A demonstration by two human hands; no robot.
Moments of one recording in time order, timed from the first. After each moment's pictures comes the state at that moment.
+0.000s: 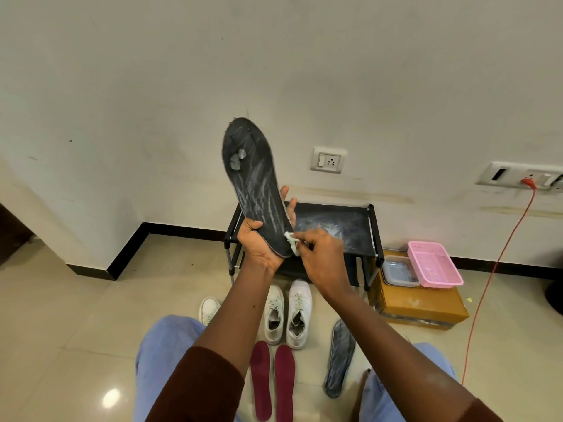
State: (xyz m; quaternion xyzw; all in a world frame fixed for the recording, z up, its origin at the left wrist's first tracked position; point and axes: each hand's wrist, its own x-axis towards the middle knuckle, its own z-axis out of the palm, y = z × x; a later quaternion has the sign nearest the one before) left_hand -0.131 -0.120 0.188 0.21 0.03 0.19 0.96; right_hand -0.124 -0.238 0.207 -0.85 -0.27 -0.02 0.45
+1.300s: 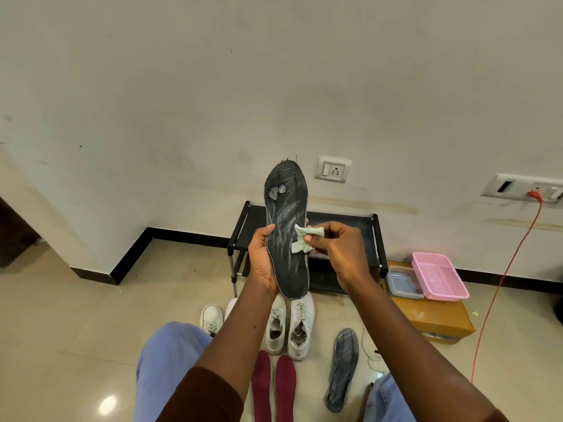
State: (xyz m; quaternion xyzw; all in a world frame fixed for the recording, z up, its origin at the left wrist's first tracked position) left_hand -0.144 -0.129 0.180 0.26 0.16 0.14 0.94; right_hand -0.105 -0.247 0.234 -0.71 -0.14 0.16 0.67
